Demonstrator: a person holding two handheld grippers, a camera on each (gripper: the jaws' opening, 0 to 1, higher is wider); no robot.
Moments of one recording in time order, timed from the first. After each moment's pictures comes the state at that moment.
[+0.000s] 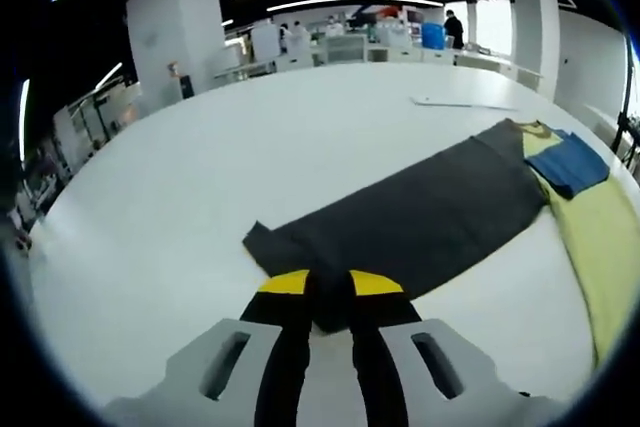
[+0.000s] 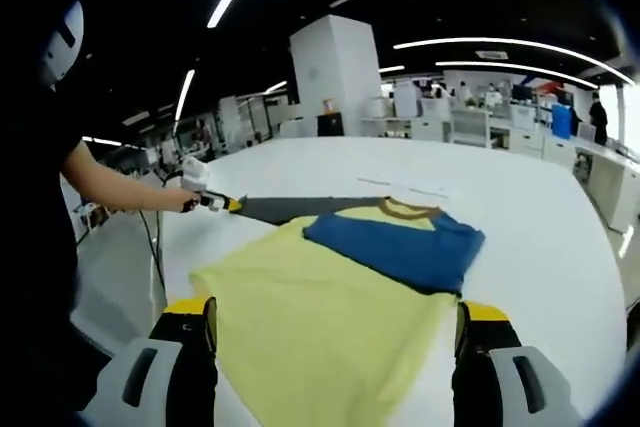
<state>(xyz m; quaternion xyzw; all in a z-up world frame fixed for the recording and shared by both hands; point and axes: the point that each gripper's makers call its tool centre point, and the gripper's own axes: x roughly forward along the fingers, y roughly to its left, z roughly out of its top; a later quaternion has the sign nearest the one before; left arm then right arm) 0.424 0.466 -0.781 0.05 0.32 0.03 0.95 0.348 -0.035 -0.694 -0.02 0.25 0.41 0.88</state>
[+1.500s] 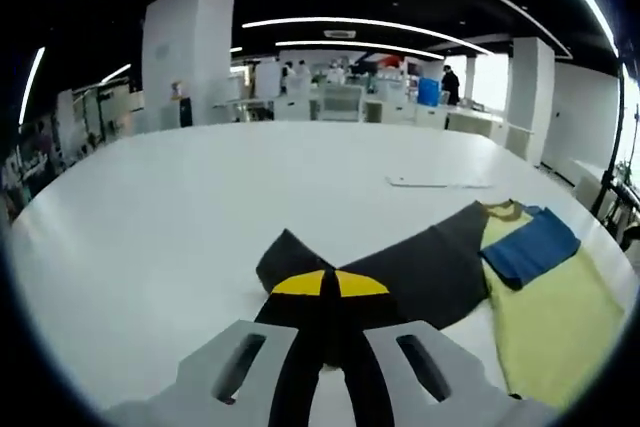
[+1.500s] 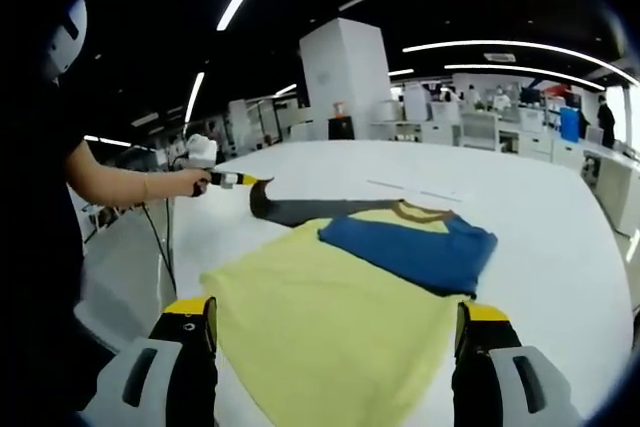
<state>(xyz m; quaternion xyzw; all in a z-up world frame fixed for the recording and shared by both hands) 0.450 0.421 -0.701 -0.03 0.21 0.01 0.98 0.336 -0.023 -0.690 -0.02 0.23 0.43 0.87</state>
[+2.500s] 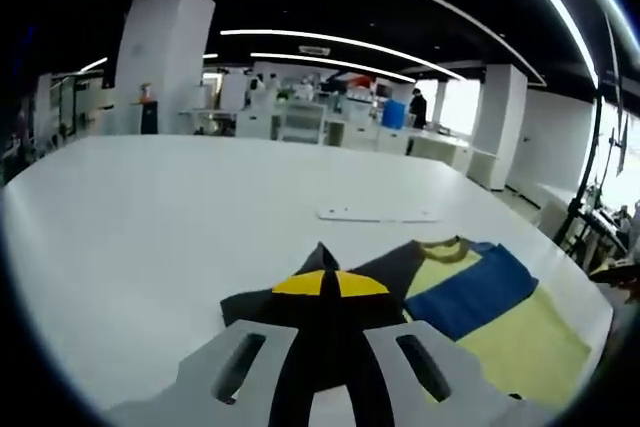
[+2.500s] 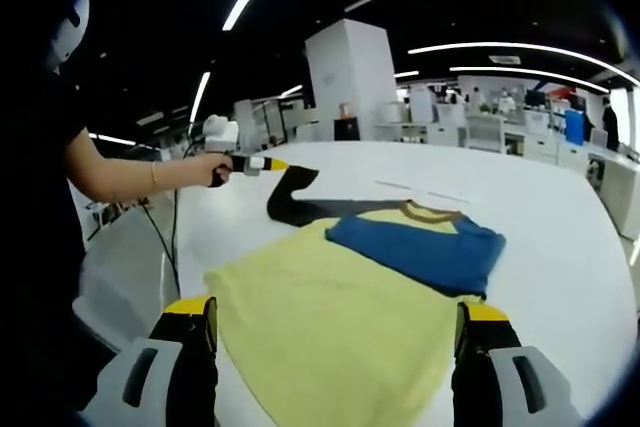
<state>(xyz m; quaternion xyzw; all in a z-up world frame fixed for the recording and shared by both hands) 0.488 0.333 -0.677 -0.07 0.18 -0.07 0.98 0.332 -0.016 -0.693 -0.02 0.22 0.44 0.87</state>
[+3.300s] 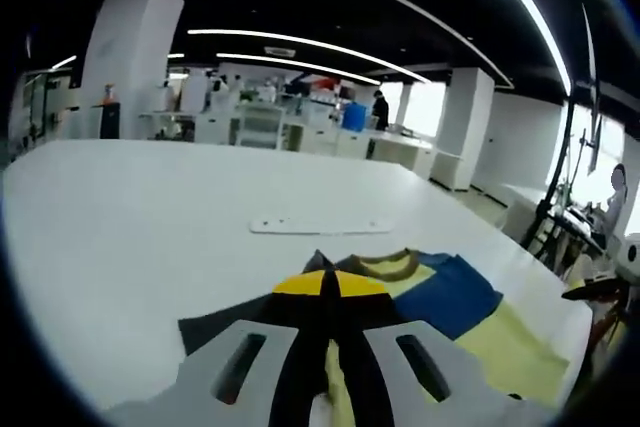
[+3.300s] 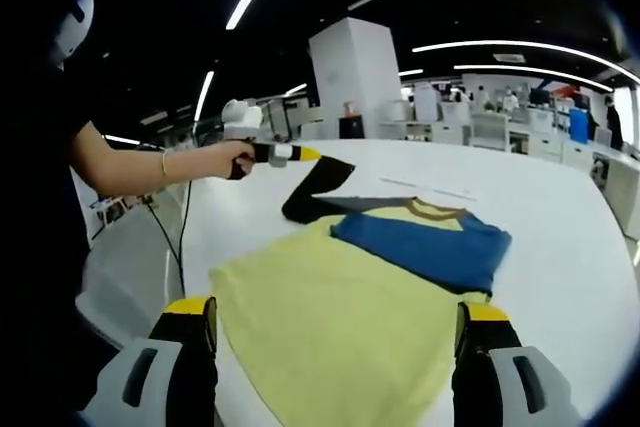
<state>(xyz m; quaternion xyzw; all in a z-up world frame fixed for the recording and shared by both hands) 0.514 0.248 -0.663 -0.08 0.17 -0.15 0.97 0.327 -0.014 -0.697 -0.02 0.23 0.45 0.86</state>
